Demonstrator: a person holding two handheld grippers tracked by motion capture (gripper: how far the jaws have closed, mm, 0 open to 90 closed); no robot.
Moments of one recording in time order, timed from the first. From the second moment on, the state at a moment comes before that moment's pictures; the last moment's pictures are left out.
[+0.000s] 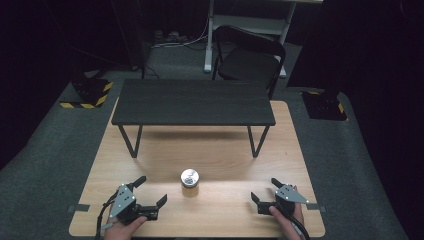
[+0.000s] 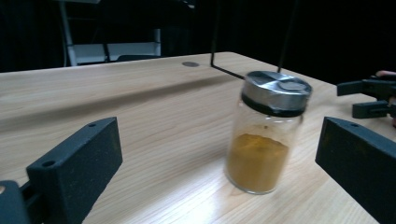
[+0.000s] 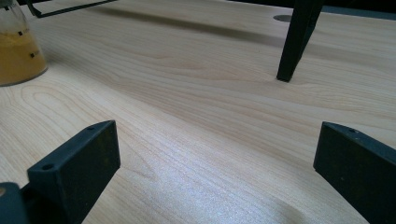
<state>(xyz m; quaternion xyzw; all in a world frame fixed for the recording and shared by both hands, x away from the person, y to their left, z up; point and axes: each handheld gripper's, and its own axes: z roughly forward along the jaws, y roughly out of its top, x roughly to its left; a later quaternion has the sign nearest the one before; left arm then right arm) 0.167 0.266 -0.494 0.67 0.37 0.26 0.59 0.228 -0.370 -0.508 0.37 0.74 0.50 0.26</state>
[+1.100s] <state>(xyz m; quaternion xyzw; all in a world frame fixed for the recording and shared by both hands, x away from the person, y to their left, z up) 0.197 0.189 -0.509 0.70 0.36 0.27 0.56 0.229 -0.372 -0.509 0.37 0.73 0.51 0.25</state>
